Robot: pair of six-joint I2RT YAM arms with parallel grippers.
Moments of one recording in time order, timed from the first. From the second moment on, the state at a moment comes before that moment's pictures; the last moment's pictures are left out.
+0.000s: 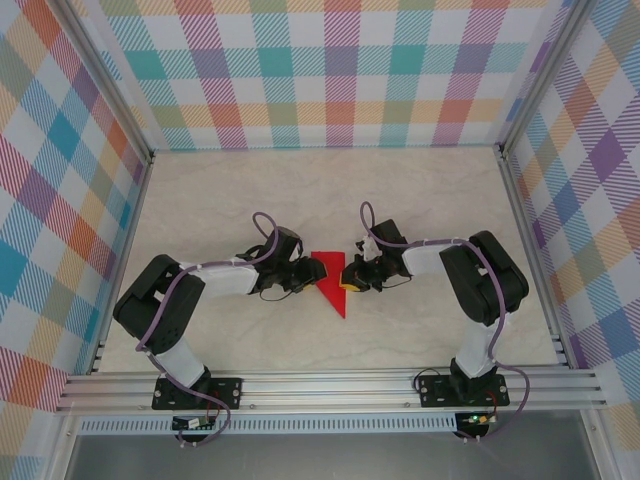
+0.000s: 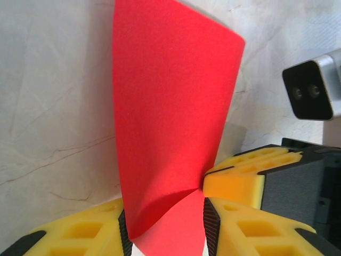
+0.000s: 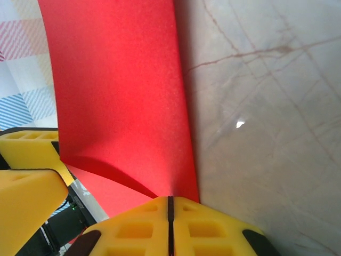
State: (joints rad) left arm -0.62 1.67 0.78 0.00 0.36 -0.97; right arm 0.49 1.84 0.85 -0.09 -0.75 0.76
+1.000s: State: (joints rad) left arm -0.62 1.69 0.79 0.05 0.35 -0.95; right arm 0.50 1.74 0.83 -0.12 -0.72 0.76
